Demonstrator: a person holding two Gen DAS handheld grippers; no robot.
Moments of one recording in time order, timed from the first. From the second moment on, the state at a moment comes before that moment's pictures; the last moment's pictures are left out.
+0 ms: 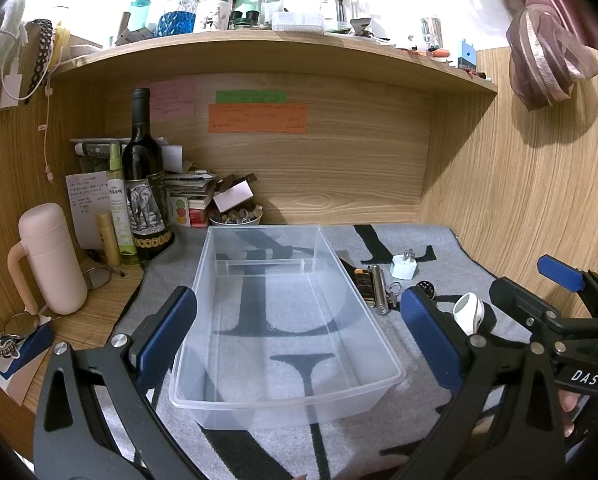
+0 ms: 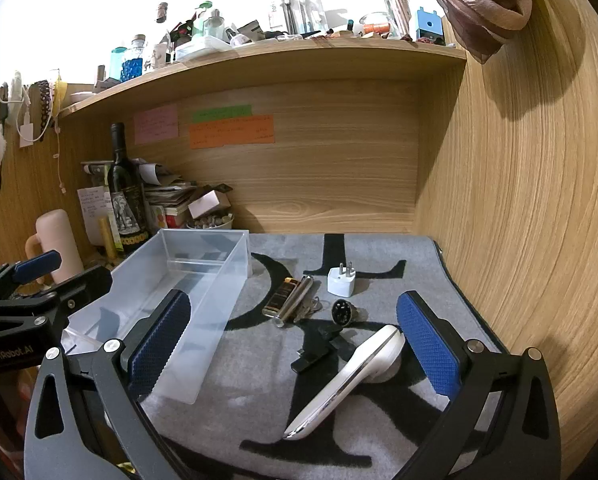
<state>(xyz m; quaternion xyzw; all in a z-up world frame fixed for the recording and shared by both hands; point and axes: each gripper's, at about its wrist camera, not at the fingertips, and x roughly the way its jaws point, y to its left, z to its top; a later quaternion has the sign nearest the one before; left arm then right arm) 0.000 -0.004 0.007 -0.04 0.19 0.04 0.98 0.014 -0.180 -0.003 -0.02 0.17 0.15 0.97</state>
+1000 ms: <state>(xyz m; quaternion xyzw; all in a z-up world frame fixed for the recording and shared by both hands) -0.001 -0.005 0.006 -0.04 0.19 0.04 0.98 0.013 -0.178 -0.005 -0.02 0.17 0.15 0.97</state>
